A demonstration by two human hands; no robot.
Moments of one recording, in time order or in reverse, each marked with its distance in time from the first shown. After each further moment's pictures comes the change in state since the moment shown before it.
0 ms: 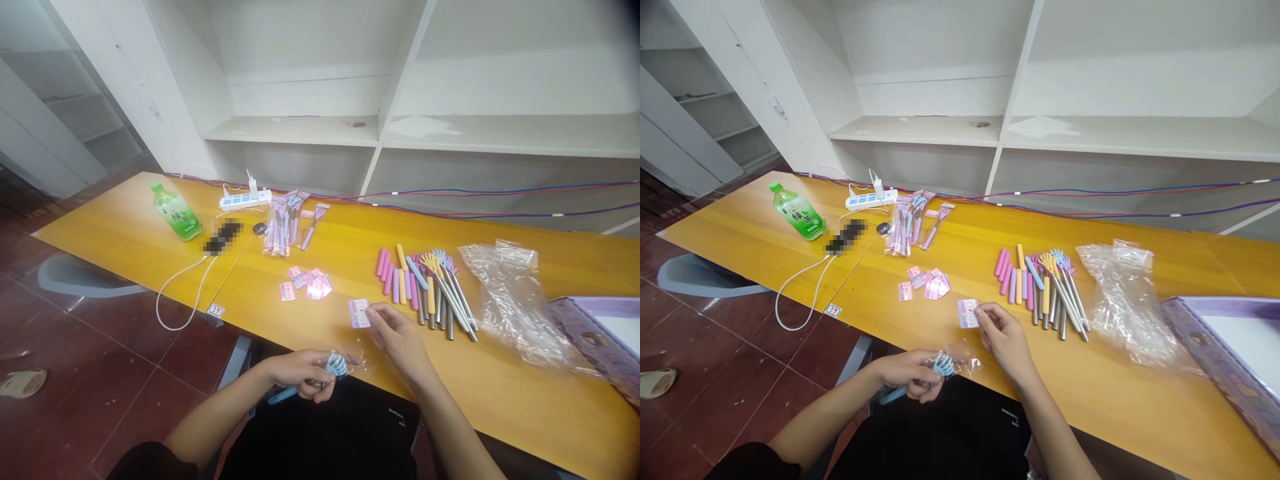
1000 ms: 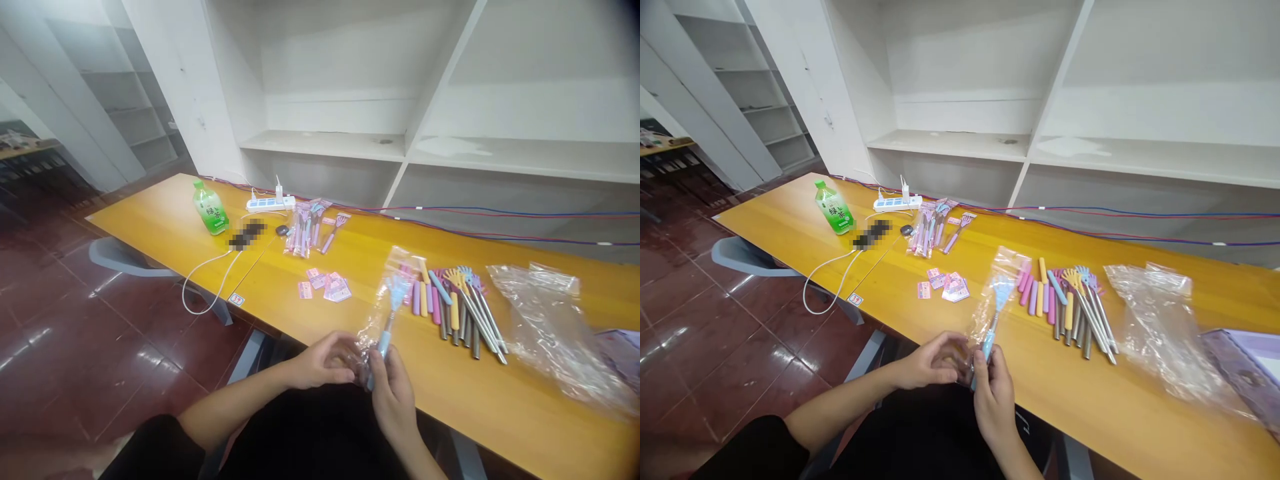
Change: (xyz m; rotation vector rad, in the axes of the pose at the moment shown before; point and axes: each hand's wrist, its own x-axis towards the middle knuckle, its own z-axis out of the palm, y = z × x) left_hand 0.008 -0.019 0.024 0.107 0.337 0.547; right_hand -0.081 0.036 0.055 -0.209 0.100 -0.238
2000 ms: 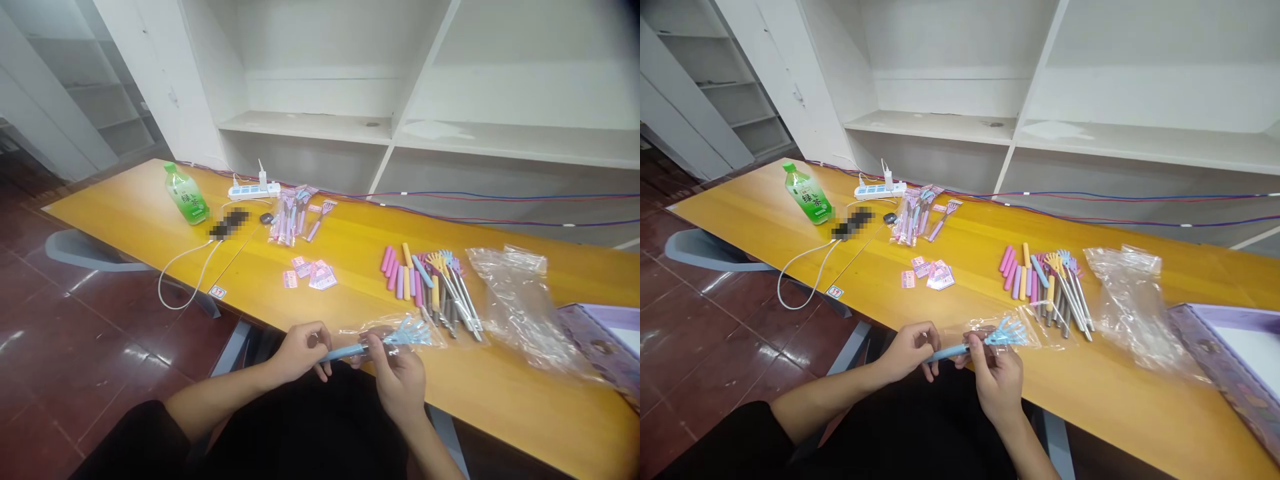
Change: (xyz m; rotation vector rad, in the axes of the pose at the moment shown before) left_hand 0.007 0.005 0.015 0.185 0.340 -0.138; right_hand 0.011 -0.007 -0.031 -0.032 0.057 -0.088
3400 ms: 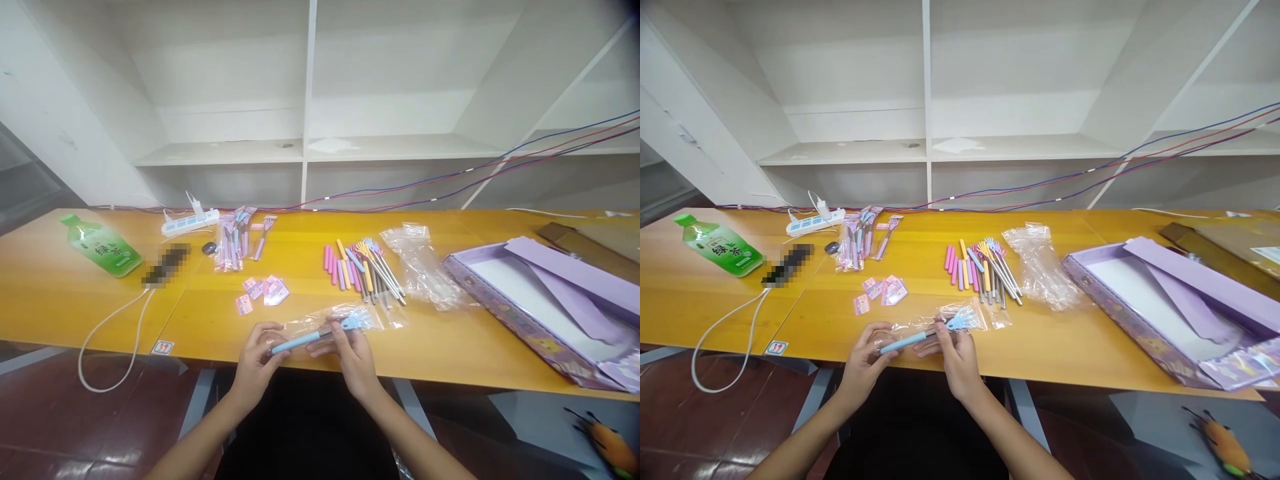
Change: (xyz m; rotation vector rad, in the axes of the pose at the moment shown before) left_hand 0.016 0.011 -0.030 0.519 0.122 0.487; right_hand 0.022 -0.001 0.001 0.401 0.041 0.244
